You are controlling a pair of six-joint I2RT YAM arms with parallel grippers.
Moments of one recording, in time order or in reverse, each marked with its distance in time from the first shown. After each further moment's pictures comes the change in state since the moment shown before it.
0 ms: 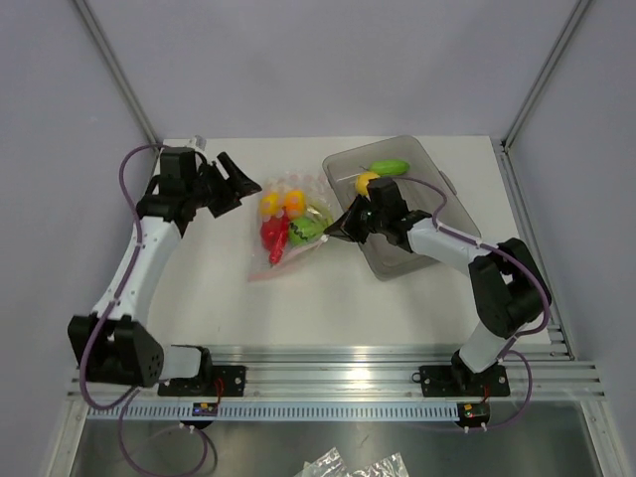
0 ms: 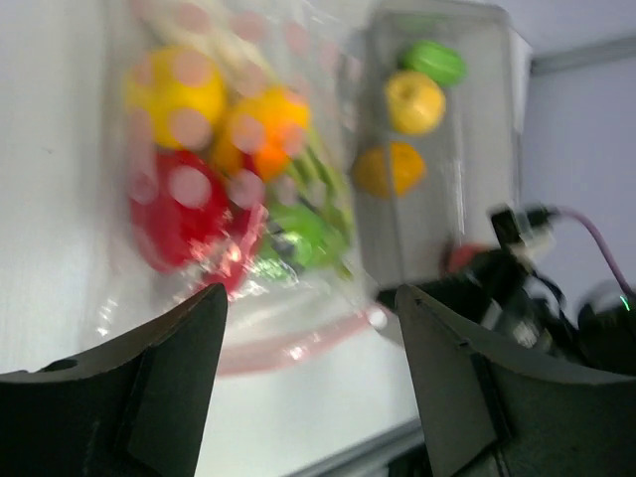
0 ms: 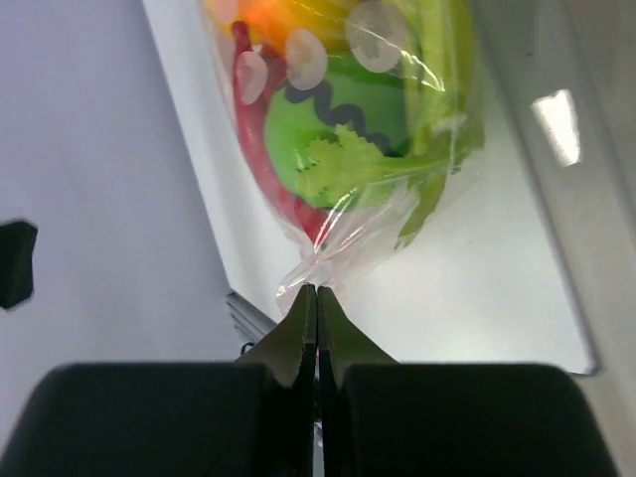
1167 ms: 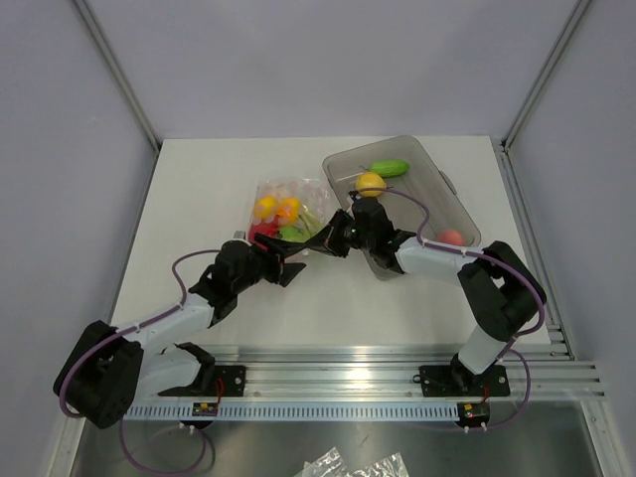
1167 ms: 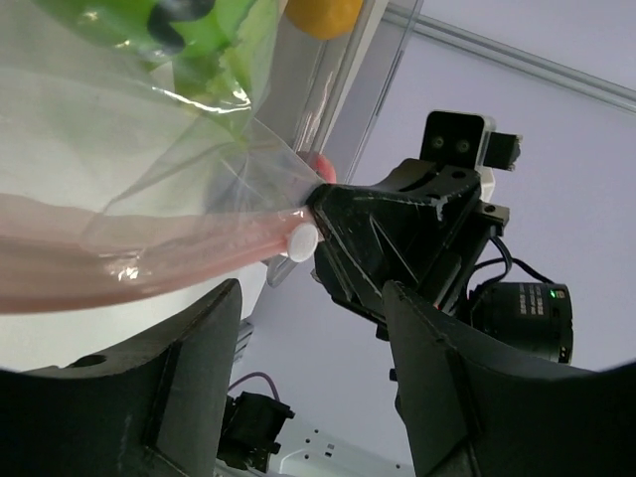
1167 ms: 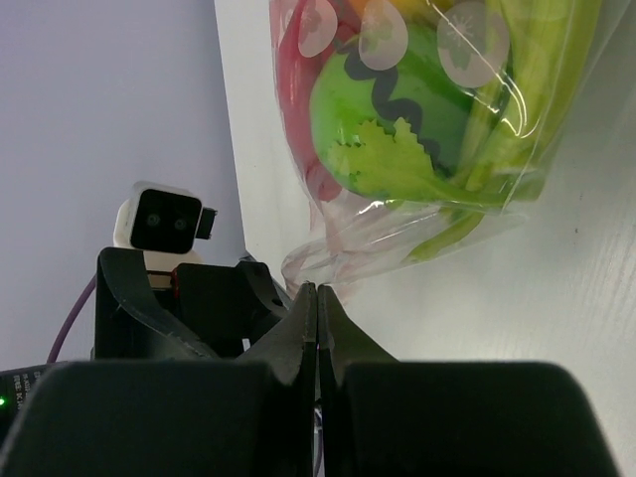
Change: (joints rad) left arm -0.440 -0.282 -0.884 0.871 -0.151 -1.008; right arm 0.144 0.000 -0.129 0.309 0.005 0.061
